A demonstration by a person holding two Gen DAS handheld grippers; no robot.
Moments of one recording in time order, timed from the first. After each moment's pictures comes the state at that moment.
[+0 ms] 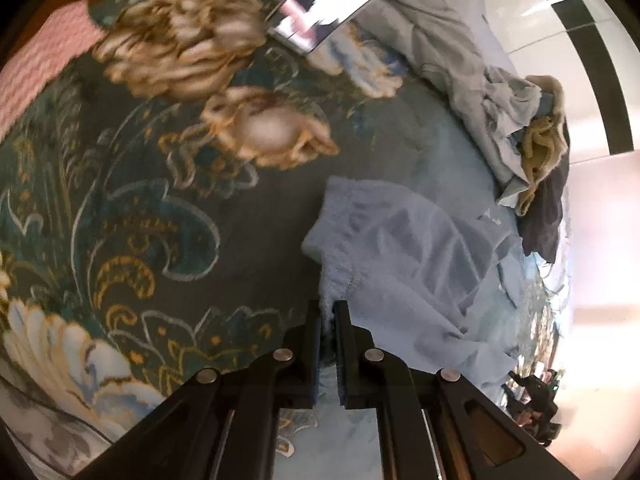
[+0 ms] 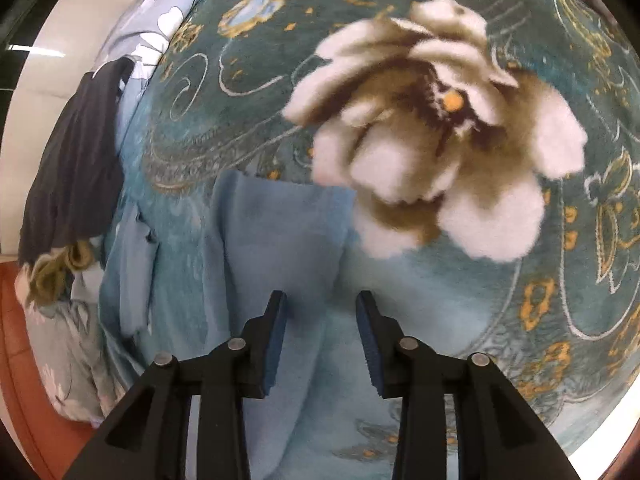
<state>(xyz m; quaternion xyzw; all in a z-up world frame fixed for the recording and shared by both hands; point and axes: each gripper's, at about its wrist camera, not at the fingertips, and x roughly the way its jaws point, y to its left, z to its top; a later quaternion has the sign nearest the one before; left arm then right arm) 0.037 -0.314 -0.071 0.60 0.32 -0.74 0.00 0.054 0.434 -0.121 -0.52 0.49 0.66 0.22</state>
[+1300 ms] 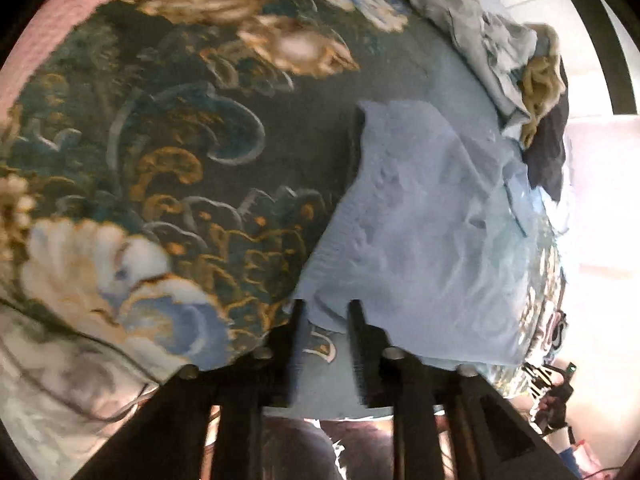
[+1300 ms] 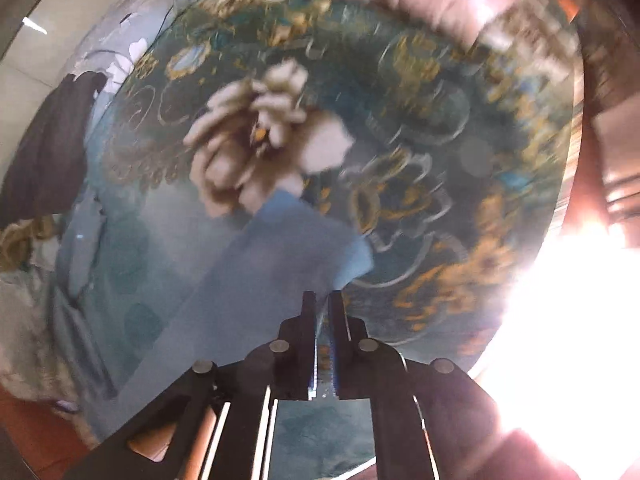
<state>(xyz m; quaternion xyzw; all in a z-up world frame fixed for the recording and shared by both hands) 0.109 -0.335 -0.057 0.66 0.31 -0.69 -0.03 0.146 0.450 -0.052 -0.57 0.36 0.67 0.30</state>
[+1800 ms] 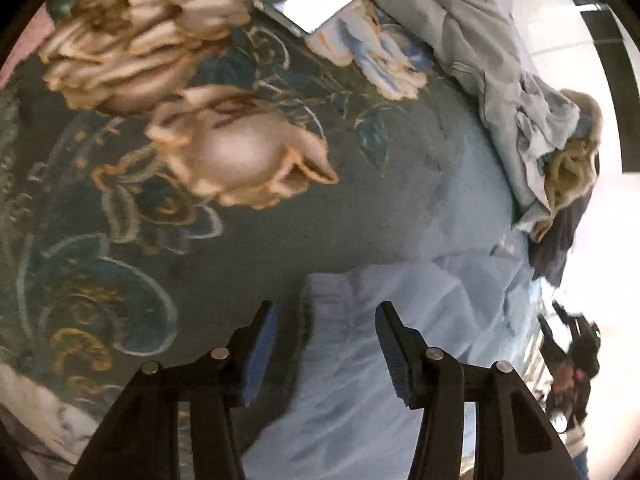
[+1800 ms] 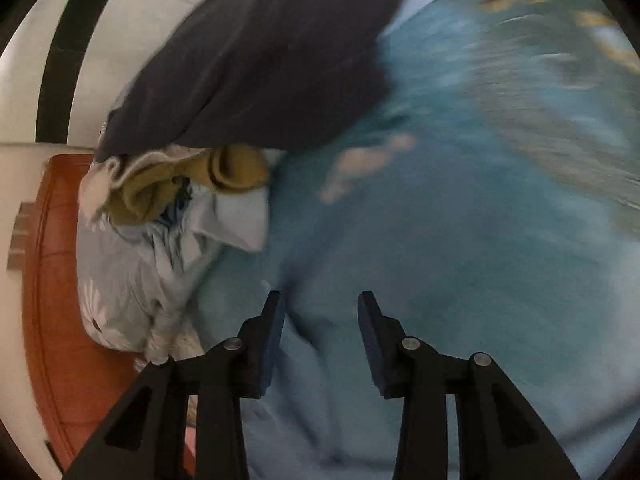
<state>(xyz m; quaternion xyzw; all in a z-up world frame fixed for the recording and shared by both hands) -0.030 -0.316 -0.130 0.63 0.37 -0.68 0.02 -0.180 0.293 -0.086 -0.55 0.45 0.70 -0.01</state>
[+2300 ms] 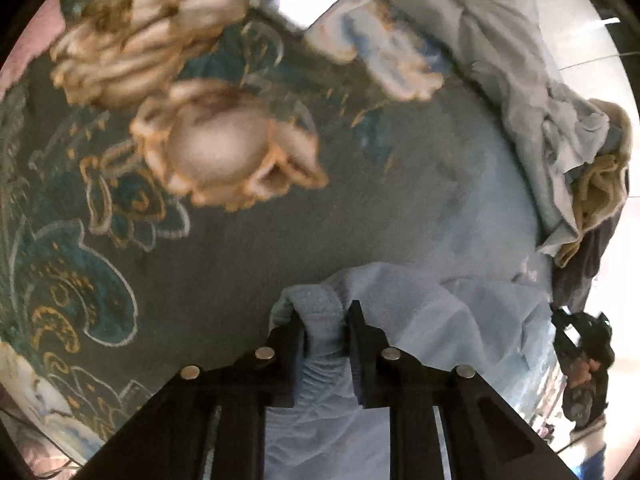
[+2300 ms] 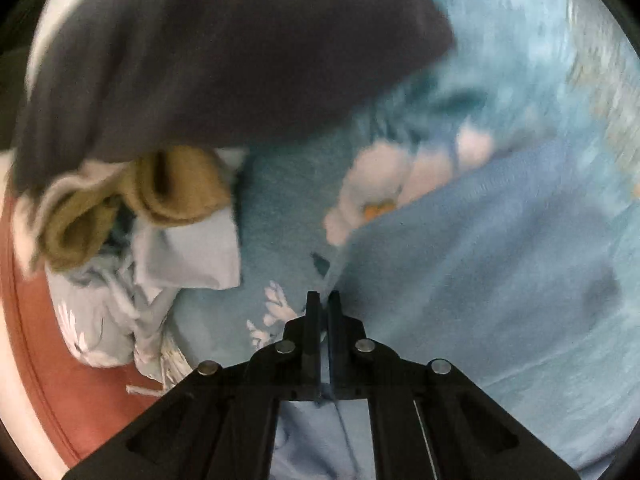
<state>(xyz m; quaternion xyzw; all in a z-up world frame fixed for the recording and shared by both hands) -0.048 -0.289 -0.112 0.61 0.35 -0.71 0.08 -0.238 0.290 -0.118 -0.61 0.43 0.67 -0.01</state>
